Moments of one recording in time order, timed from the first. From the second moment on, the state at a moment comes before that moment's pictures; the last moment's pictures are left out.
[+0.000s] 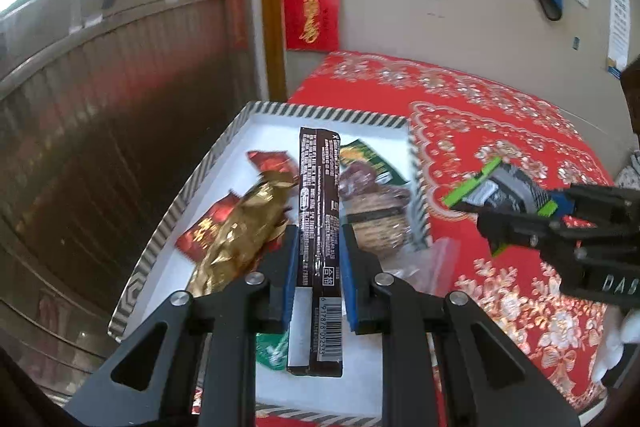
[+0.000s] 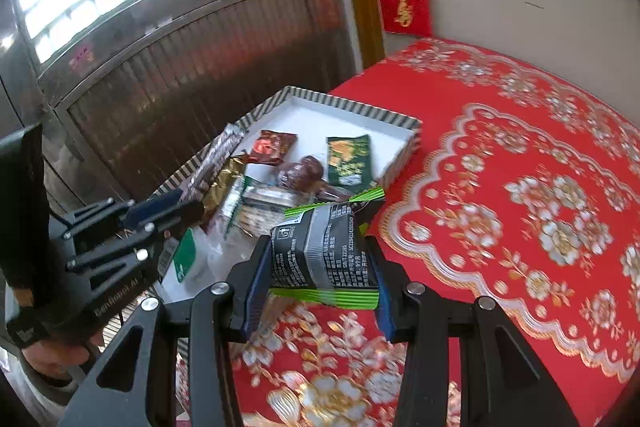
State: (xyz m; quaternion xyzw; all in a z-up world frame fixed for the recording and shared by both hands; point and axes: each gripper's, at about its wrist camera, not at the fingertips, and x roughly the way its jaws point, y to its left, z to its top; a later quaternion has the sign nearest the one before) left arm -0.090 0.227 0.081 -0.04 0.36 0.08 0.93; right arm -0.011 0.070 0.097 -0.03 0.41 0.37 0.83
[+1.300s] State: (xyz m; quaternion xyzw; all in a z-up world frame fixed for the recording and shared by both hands) left arm -0.096 0.260 0.037 -0.08 0.40 0.11 0.91; right arm 0.024 0.193 0.069 -0.09 0.43 0.42 0.80
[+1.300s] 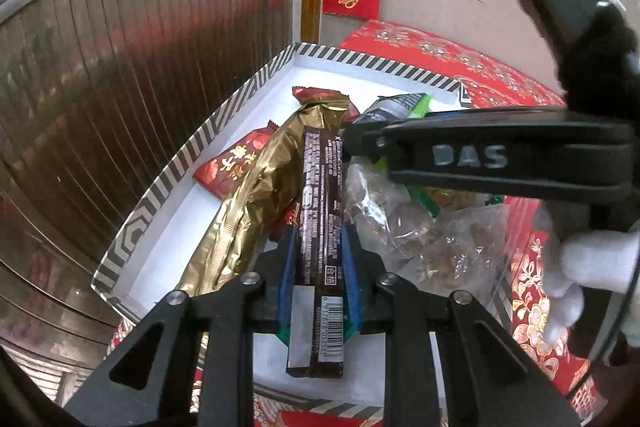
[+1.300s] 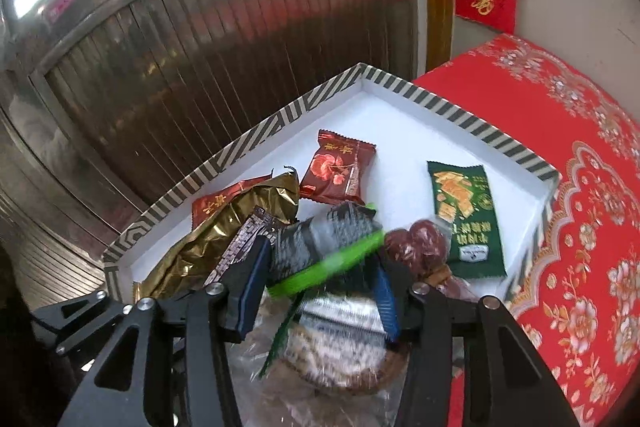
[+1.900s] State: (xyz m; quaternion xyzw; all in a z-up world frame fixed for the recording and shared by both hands) left arm -0.126 0.241 0.058 -0.08 0.32 0.19 0.92; right arm -0.037 0.088 0.092 -0.04 0.33 0.34 0.88
